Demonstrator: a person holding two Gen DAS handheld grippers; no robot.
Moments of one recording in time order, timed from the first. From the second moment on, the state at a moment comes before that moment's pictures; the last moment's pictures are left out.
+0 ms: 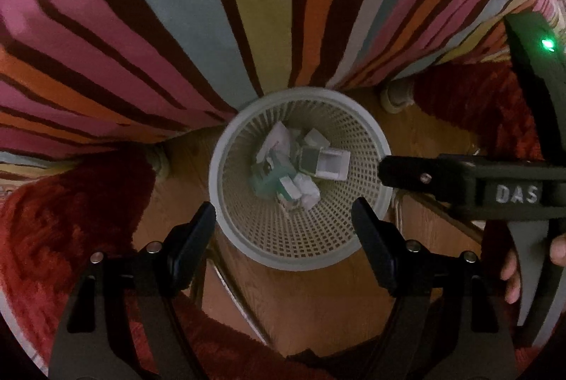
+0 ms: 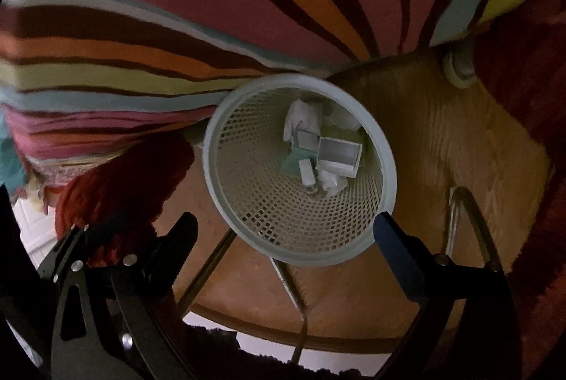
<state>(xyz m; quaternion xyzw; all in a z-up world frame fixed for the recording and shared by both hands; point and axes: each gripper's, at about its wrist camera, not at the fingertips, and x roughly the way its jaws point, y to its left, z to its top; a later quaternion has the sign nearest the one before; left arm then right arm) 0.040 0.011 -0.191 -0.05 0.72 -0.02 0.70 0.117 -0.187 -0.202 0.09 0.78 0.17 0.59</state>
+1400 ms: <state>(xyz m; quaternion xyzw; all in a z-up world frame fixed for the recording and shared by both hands) 0.205 0.038 -0.047 -0.06 0.48 0.00 0.87 0.290 -0.232 0.000 -0.01 0.42 0.20 0.89</state>
